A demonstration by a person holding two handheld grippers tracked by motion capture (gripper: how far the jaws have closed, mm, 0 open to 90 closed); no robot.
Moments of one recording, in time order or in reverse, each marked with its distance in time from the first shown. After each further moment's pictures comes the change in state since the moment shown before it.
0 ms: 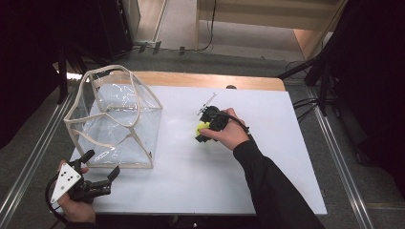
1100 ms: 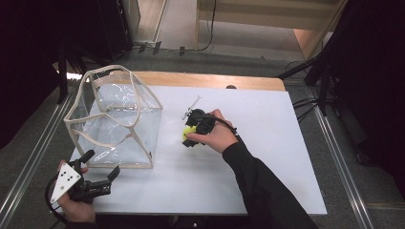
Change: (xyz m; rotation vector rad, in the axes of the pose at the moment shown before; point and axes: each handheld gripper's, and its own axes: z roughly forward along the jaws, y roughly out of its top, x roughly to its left) left arm 0.000 0.000 0.000 0.002 -0.002 0.002; right arm 0.034 0.027 0.007 -0.006 0.051 -0.084
